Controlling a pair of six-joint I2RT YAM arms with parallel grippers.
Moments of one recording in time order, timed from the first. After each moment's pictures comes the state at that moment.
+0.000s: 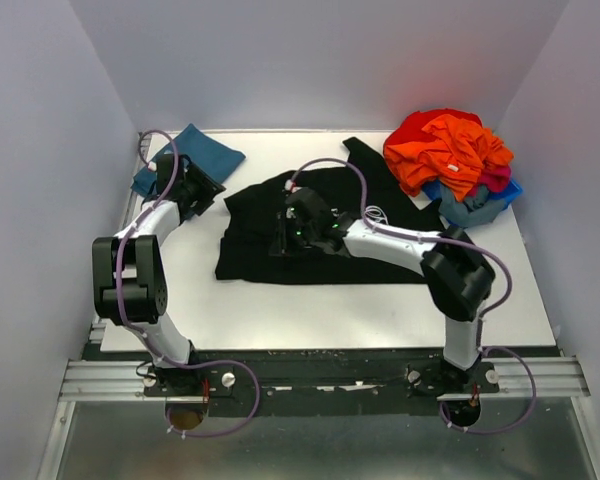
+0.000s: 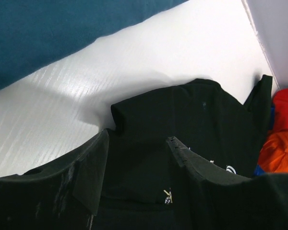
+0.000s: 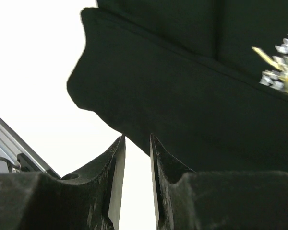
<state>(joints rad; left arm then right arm) 0.06 1.71 1.11 -0.08 0.23 -0.82 0.85 1.88 1.32 -0.17 -0.12 0.65</state>
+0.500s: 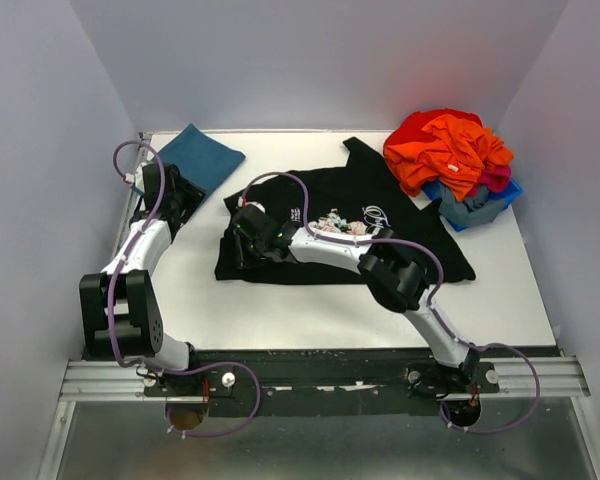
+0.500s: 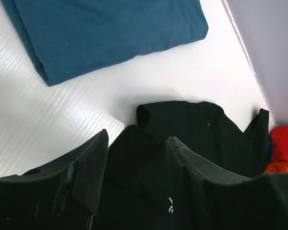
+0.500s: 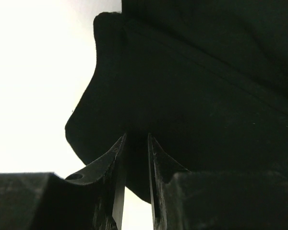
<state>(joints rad) 0.08 1.49 0.97 -0.10 0.05 -0.86 1.01 2.33 1.81 -0.32 0.00 0.67</state>
